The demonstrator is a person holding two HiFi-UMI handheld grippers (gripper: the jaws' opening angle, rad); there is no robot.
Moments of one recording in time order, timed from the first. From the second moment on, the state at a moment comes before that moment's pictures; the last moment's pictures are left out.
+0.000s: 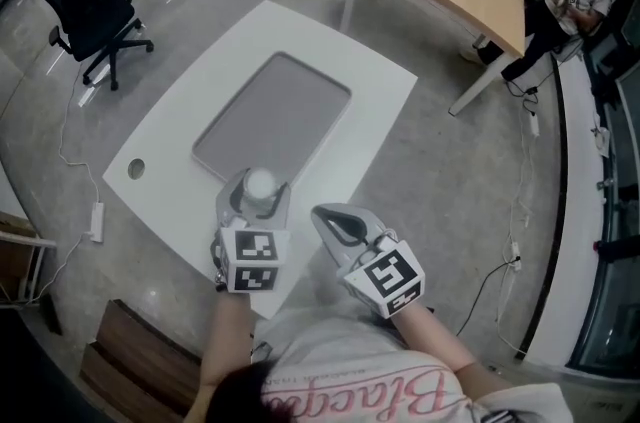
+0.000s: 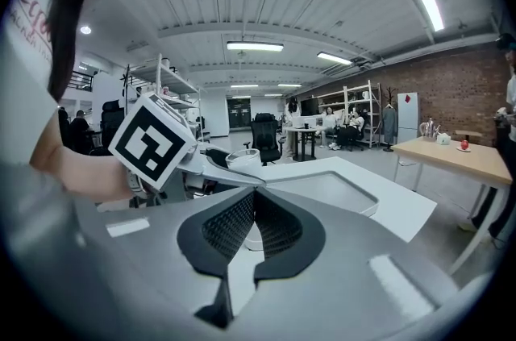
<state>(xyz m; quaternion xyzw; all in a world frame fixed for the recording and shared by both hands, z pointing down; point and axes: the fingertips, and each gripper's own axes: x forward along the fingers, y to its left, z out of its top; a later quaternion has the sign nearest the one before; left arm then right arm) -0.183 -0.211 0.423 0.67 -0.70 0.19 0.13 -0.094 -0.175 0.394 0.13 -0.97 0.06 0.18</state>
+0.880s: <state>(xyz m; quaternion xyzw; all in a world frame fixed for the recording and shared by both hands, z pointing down) -0.220 -0.296 0.505 0.64 -0.71 0.22 0.16 -0.138 -0.245 0.458 0.09 -0.96 0.11 0.25</state>
